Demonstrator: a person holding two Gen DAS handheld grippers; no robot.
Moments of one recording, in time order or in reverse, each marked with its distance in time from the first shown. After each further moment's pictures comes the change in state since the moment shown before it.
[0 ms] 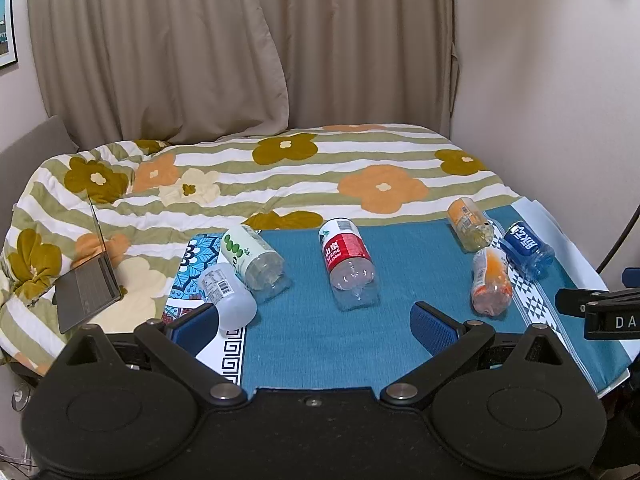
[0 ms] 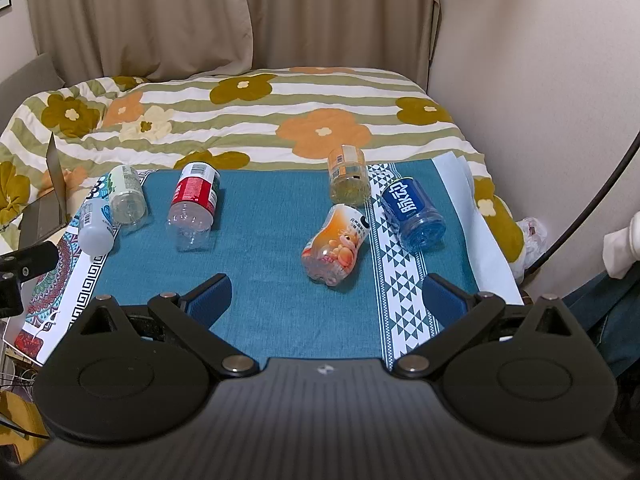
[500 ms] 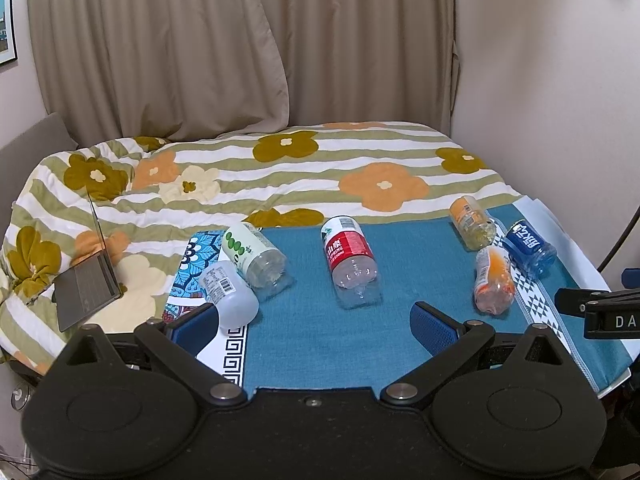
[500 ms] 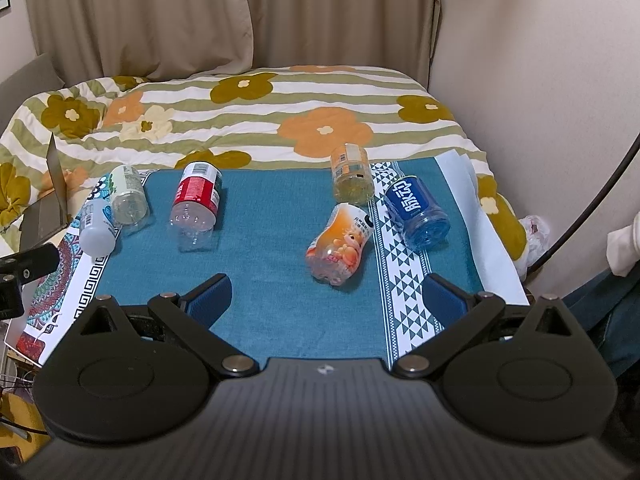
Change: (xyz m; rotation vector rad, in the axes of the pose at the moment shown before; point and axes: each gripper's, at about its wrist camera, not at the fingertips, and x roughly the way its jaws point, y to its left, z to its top) left arm 0.003 0.004 0.000 -0.005 0.006 -0.004; right arm 0.001 0.001 0.001 0.004 0.002 0.004
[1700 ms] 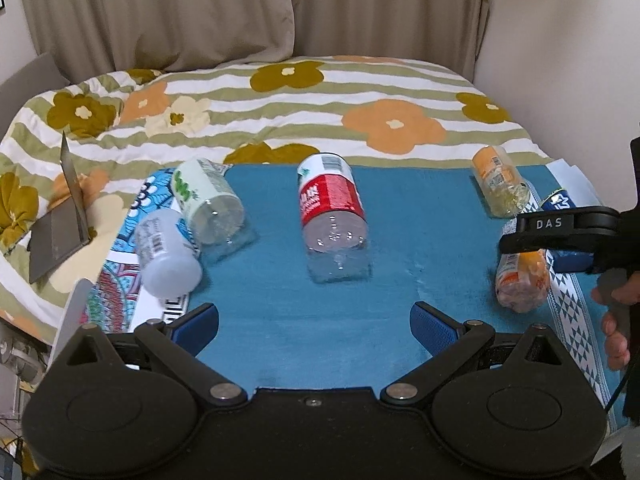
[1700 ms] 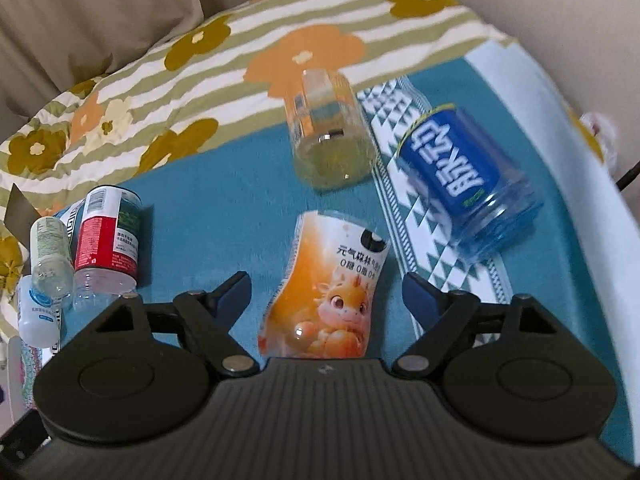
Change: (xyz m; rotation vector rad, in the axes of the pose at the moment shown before) left arm 0.112 -0.041 0.008 -0.066 0.217 0.028; right arm 0.210 -0.056 0.049 0.269 0.268 0.120
